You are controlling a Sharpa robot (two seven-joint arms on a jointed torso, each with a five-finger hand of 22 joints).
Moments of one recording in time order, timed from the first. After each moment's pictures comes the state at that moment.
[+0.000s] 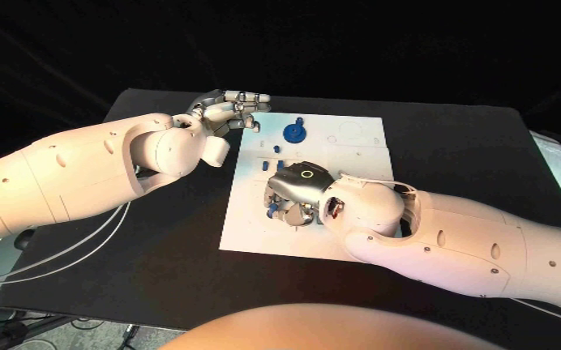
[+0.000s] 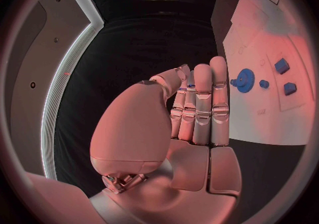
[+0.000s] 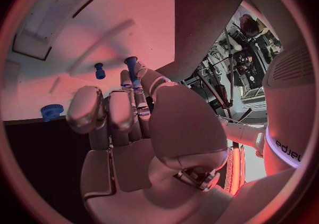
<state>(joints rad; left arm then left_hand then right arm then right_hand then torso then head) 1.21 -0.85 -0.03 1.49 0.05 -0.23 0.20 1.42 -0.15 0.49 -0.04 0.11 1.06 0.17 0.11 0.07 1.18 0.10 0.17 0.08 1.22 0.01 0.91 0.52 0.17 1.20 0.10 0.58 0.89 1.03 -0.60 -0.04 1.72 -1.84 -0.13 -0.29 1.36 -0.05 0.39 -0.07 0.05 1.16 0.13 0.09 0.10 1.20 0.07 0.12 0.07 1.47 -0.02 1.16 1.13 0.12 1.36 0.09 1.22 1.04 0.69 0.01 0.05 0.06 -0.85</state>
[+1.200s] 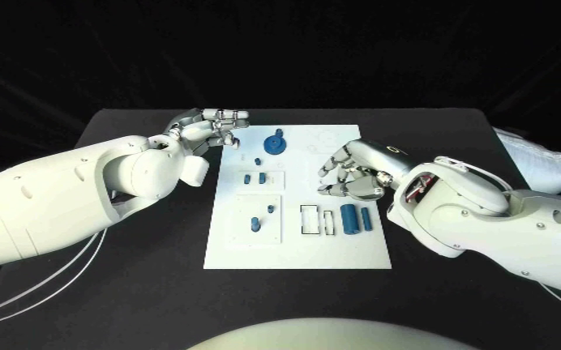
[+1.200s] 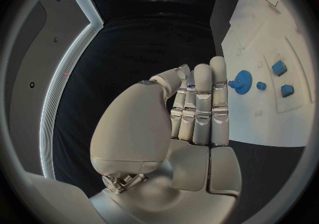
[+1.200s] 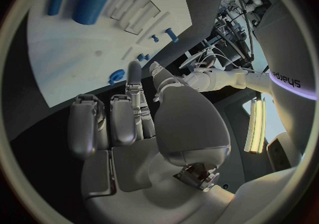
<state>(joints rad) 1.20 -0.86 -0.03 1.50 0.05 -0.22 0.19 1.42 -0.15 0.49 -0.04 0.11 1.06 0.17 0.11 0.07 1.17 0.10 0.17 0.08 1.22 0.01 0.91 0.52 0.17 1.20 0.10 0.58 0.89 1.10 -1.03 -0.02 1.91 -1.48 -0.39 -0.27 1.24 -0.09 0.13 0.06 0.21 1.08 0.11 0.11 0.08 1.38 0.03 0.45 0.28 1.47 -0.05 1.29 1.22 0.07 1.45 0.06 1.36 1.24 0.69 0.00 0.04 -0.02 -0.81</state>
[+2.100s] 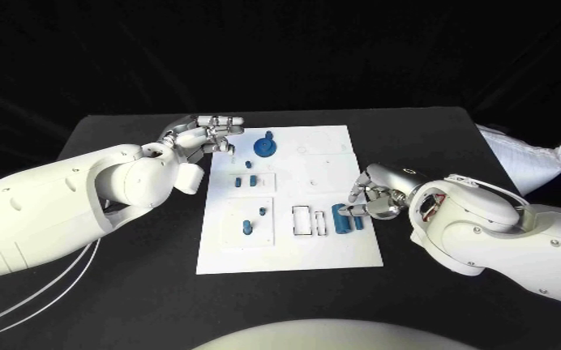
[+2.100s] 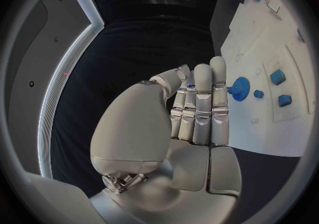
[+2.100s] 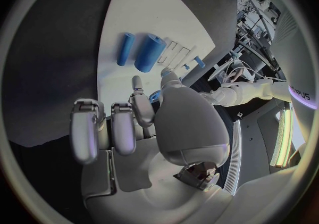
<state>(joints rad) 1.18 -0.86 -0.03 1.51 0.05 -0.22 0.19 1.42 -0.15 0.49 -0.04 0.11 1.06 0.17 0.11 0.07 1.17 0.10 0.17 0.08 1.22 0.01 0.91 0.52 0.17 1.20 0.10 0.58 0.89 1.06 -1.11 -0.04 1.95 -1.51 -0.28 -0.55 1.22 -0.07 -0.10 0.27 0.29 1.06 0.11 0.20 0.12 1.38 0.02 1.26 1.22 1.47 -0.05 1.47 1.31 0.06 1.47 0.05 1.44 1.31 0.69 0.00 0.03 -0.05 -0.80</state>
